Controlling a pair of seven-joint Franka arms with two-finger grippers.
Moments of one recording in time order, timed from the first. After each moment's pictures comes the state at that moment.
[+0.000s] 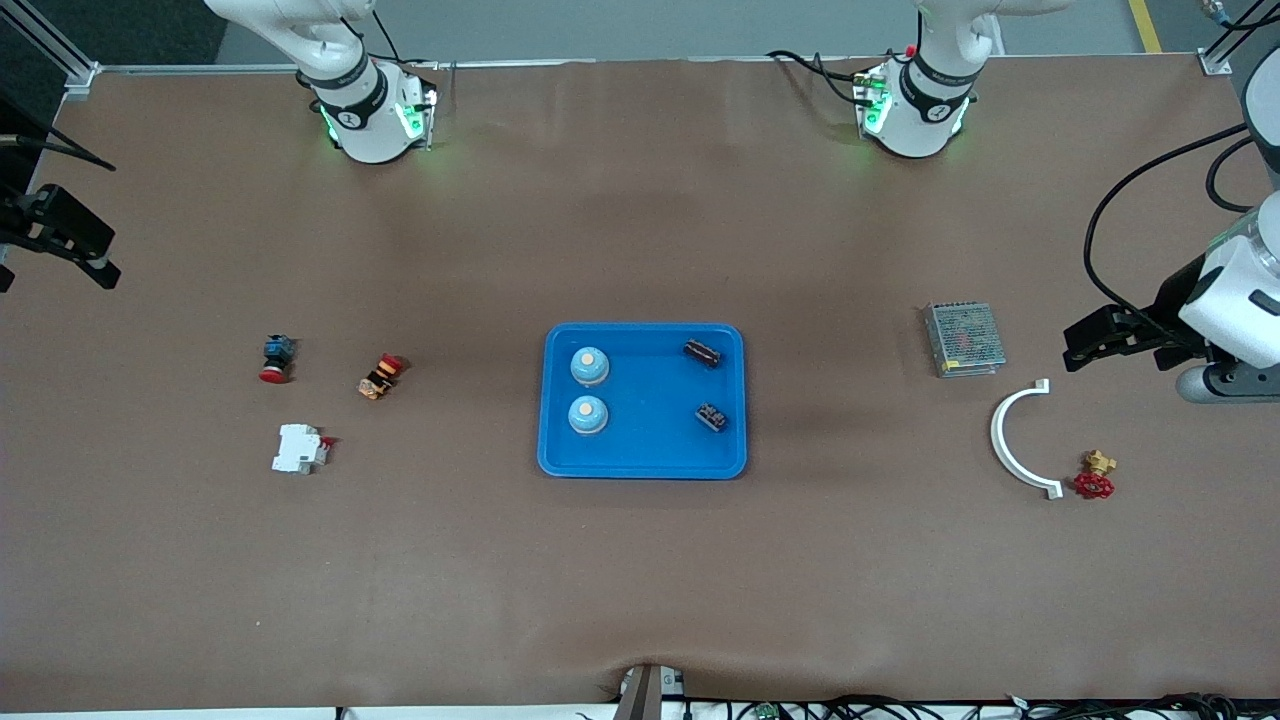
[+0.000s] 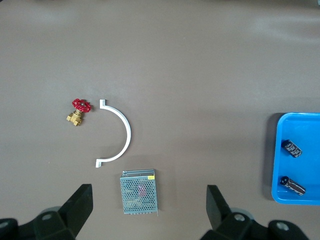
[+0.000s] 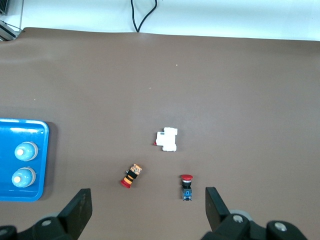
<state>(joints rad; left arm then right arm) -0.05 0.22 -0.03 -1.38 0.01 1.67 -0.08 -0.02 -0.02 0.04 -1.48 -0.03 1.68 -0.03</state>
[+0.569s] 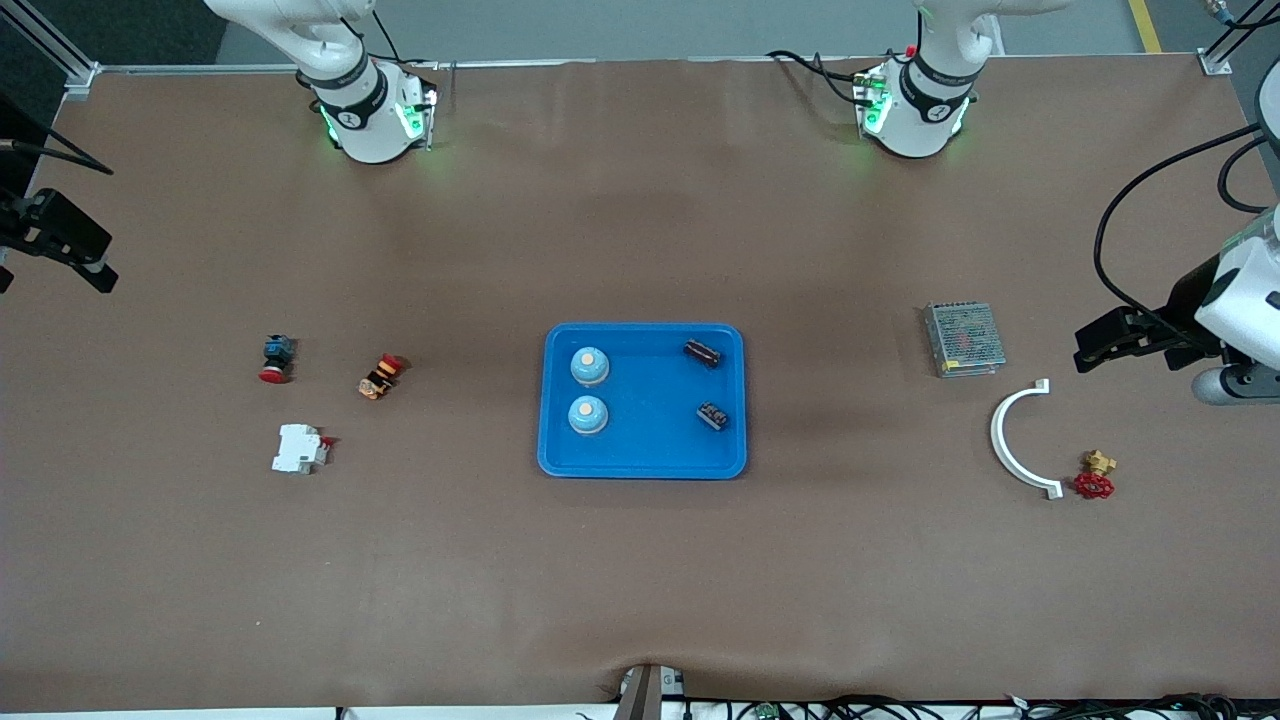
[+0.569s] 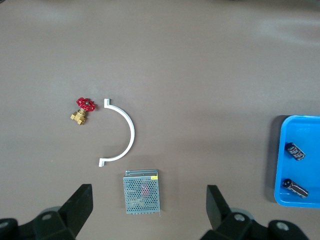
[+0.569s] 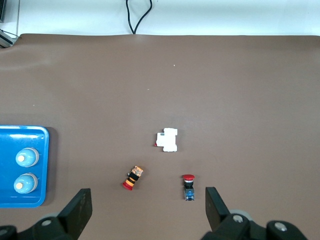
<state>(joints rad) -0.03 0.22 -0.03 -1.38 0.01 1.67 -0.08 -0.02 -0.01 0.04 -1.48 -0.03 1.68 0.01</state>
